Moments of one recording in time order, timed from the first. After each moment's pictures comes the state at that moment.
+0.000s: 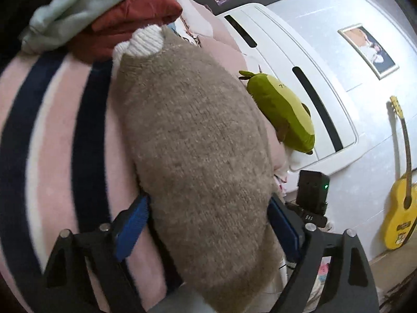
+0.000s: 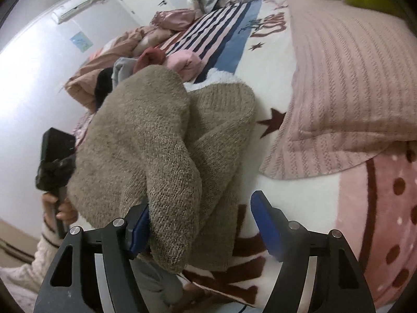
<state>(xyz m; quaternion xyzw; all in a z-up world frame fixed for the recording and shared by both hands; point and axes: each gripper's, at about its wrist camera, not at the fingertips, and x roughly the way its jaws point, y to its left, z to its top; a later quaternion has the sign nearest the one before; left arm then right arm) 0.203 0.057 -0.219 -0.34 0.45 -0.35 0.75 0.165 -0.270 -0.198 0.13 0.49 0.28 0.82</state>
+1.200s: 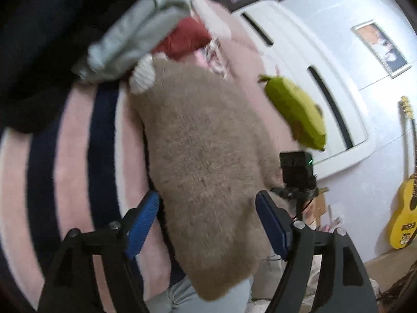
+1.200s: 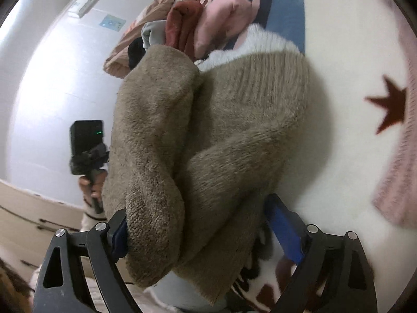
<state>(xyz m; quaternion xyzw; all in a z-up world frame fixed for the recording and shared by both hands) 0.218 0.119 -0.192 -0.29 0.50 -0.31 0.76 0.230 -0.205 -0.248 0.23 0.57 0.44 0.66</state>
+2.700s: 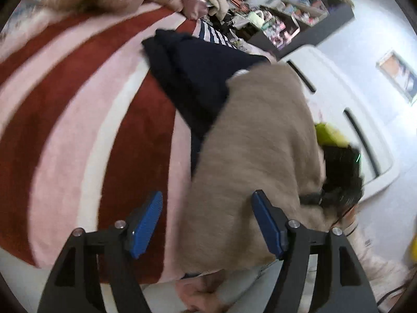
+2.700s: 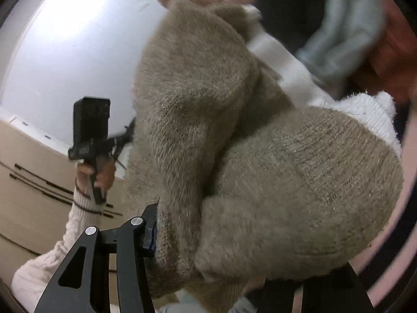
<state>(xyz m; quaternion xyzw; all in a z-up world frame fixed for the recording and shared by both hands) 0.124 0.352 -0.201 -0.32 0.43 -0.17 0.83 0.215 0.005 -0.218 0.05 0.56 0.52 0.64</state>
